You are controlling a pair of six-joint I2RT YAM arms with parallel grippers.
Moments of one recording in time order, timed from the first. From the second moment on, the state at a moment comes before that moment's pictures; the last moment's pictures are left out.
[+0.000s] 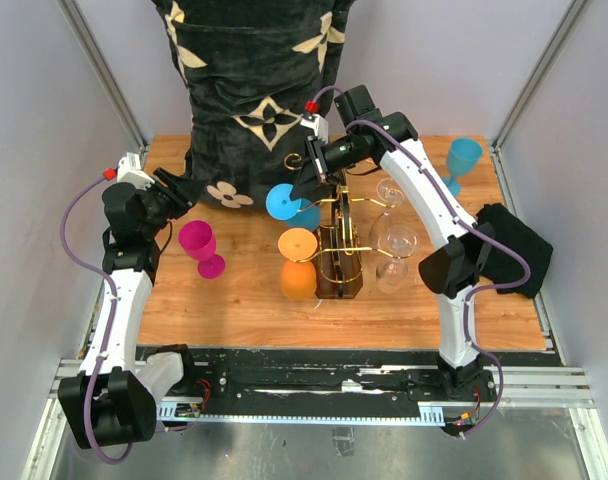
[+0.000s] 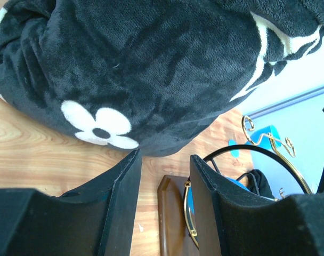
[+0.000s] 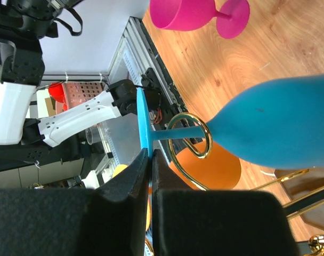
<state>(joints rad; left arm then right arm) 0.14 1.00 0.81 0.04 0.38 -0.71 0.53 2.09 2.37 -1.15 -0.95 0.33</state>
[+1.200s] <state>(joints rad) 0.14 1.00 0.81 0.04 0.39 -0.70 0.40 1.96 2.29 -0.99 -0.99 0.33</state>
